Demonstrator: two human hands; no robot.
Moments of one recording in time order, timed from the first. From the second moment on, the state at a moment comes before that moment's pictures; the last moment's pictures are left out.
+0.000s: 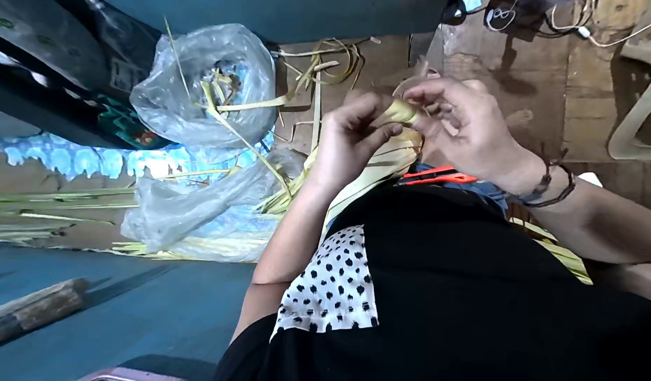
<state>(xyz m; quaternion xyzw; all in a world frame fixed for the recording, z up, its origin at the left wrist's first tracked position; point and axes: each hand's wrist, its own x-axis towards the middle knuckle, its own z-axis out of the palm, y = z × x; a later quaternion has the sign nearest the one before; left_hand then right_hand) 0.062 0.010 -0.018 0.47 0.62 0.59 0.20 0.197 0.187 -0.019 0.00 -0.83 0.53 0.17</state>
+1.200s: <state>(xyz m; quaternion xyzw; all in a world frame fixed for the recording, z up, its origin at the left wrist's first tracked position) 0.067 0.041 -0.010 0.49 0.65 0.53 0.25 0.243 0.202 -0.038 -0.17 -0.62 0.75 0.13</state>
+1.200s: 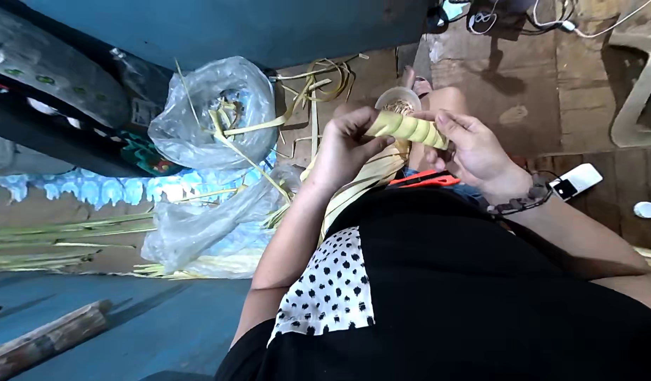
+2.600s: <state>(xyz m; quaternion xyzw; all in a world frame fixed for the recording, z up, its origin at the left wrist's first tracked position) 0.000 0.077 -0.021 0.42 0.65 0.52 0.36 0.233 0.239 -0.062 -0.24 -0.65 0.71 0.10</state>
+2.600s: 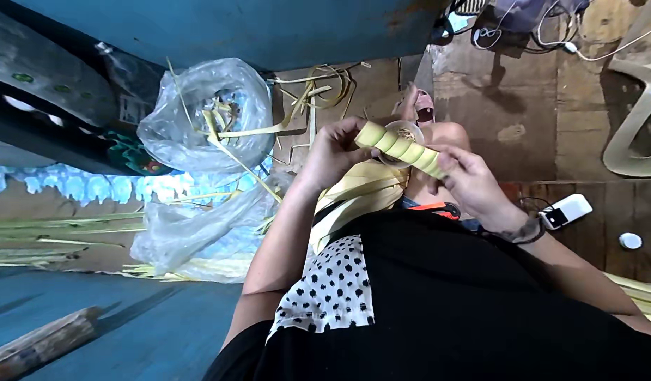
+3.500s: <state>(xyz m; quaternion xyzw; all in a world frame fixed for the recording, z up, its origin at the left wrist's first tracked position) -0.009 0.053 -0.033 0.39 0.64 0.56 0.36 0.233 0.229 -0.058 -0.23 -0.68 0.69 0.09</state>
